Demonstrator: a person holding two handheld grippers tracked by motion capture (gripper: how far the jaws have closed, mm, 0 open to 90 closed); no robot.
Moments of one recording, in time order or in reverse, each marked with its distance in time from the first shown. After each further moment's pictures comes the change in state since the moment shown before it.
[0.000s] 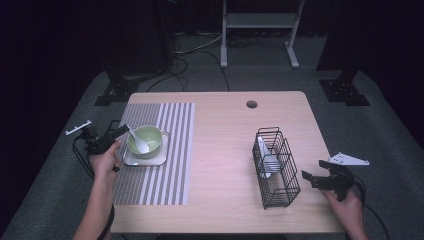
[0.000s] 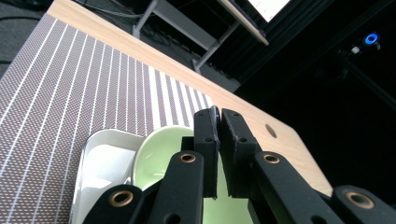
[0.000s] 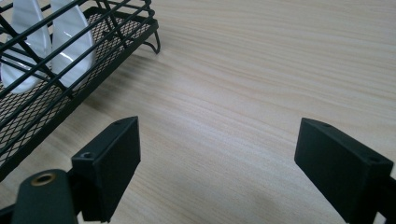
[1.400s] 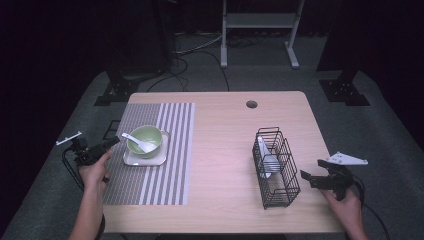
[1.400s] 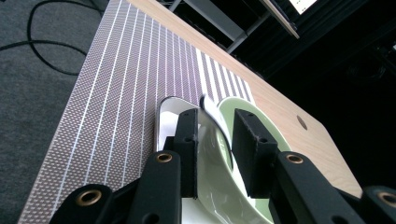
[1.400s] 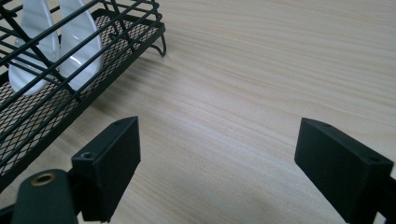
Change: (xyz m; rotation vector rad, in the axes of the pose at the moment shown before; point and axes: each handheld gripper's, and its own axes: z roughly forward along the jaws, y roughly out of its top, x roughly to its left) left arm 0.033 -0.011 -0.027 0.043 0.108 -0.031; right arm 0.003 0.003 0.001 0.000 0.007 -0.015
